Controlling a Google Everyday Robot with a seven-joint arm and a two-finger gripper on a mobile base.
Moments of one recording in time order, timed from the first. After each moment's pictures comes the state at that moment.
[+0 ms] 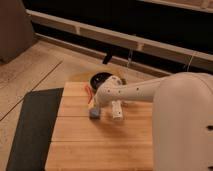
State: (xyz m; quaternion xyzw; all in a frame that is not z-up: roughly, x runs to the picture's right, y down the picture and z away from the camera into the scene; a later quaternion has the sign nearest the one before) arm -0.043 0.111 0.877 -0.26 0.05 0.65 0.71
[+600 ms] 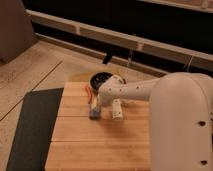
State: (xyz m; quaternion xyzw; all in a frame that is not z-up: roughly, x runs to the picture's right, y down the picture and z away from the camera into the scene) arm -0.031 0.120 0.894 -0.26 0.08 0.66 0.70
